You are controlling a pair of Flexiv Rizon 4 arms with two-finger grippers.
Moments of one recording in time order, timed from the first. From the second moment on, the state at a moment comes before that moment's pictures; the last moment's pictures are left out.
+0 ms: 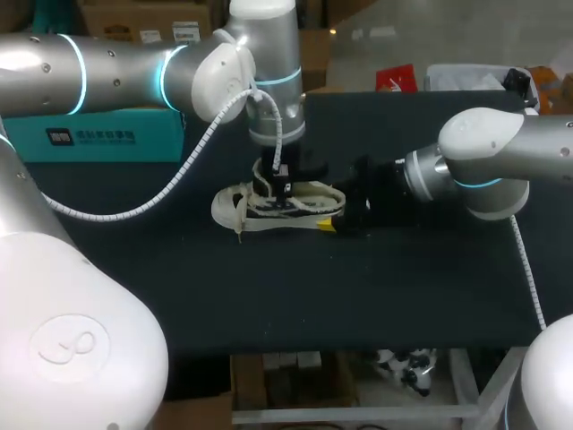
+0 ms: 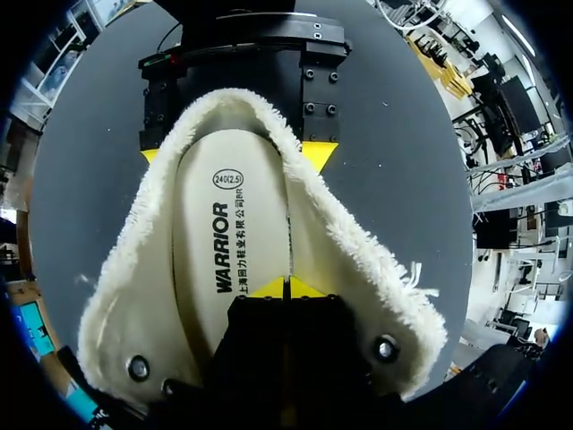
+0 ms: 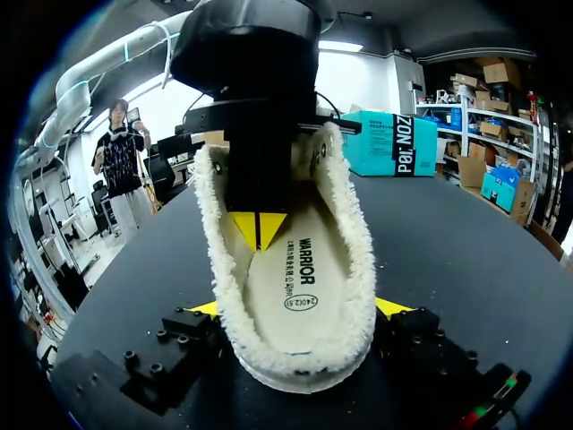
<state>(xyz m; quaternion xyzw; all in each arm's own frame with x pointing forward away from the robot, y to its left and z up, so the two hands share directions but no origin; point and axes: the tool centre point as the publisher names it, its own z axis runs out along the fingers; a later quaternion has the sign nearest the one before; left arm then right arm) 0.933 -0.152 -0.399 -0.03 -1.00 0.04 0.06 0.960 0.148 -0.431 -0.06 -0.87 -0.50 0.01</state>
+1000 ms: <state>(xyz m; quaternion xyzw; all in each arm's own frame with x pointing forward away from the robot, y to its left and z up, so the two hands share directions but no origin) 0.946 -0.155 -0.398 -0.02 -1.00 0.04 -0.01 0.960 0.147 -0.431 -0.06 -0.87 -0.50 0.01</state>
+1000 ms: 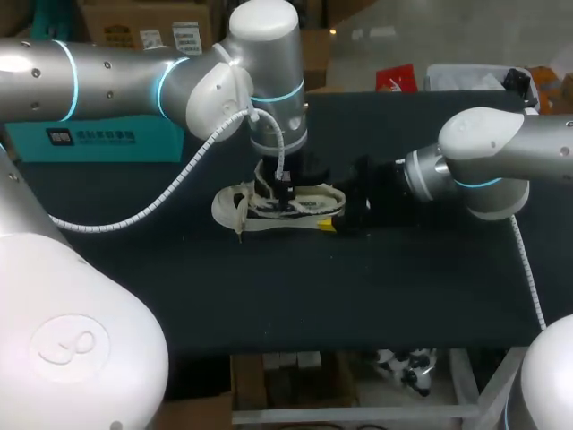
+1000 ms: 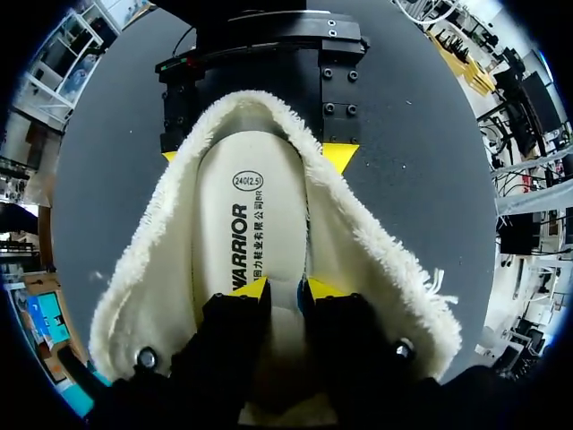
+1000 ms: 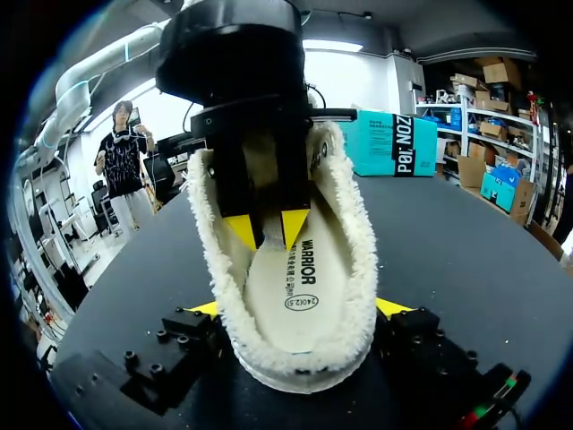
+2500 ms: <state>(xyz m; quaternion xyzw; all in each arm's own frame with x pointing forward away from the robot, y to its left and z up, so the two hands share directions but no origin) 0.988 -0.162 -0.394 -0.08 -0.99 0.08 -0.05 0.966 0.146 -0.431 -0.06 -0.87 -0.50 0.01</state>
